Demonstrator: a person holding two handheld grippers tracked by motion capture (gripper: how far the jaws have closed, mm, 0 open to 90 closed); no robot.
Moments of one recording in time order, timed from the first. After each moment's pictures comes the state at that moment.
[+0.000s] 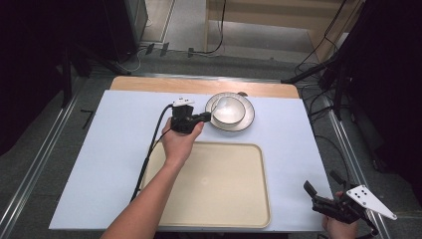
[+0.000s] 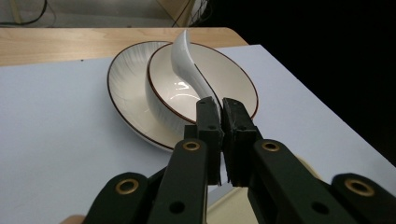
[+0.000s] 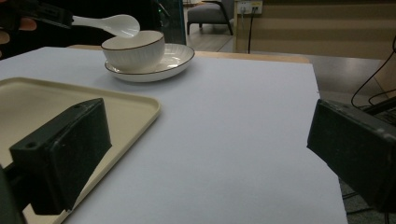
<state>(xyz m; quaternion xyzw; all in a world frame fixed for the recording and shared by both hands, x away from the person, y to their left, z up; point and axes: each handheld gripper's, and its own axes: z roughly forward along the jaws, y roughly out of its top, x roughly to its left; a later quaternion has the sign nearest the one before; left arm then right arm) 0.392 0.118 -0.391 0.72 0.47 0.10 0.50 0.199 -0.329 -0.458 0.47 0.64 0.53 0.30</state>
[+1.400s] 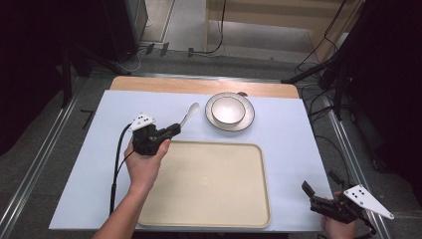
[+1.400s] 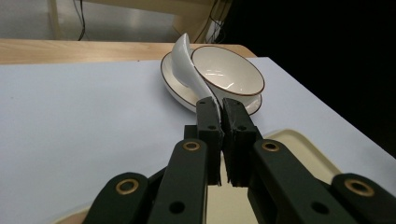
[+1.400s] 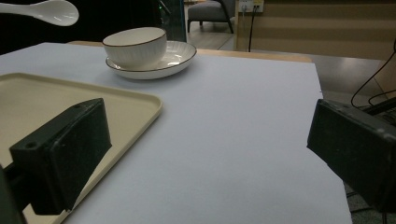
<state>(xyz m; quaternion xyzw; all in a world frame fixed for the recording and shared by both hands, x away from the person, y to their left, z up) 0.318 0.195 -0.383 0.69 0.48 0.15 0.53 0.199 -0.325 -0.458 0.47 0.64 0.53 0.30</state>
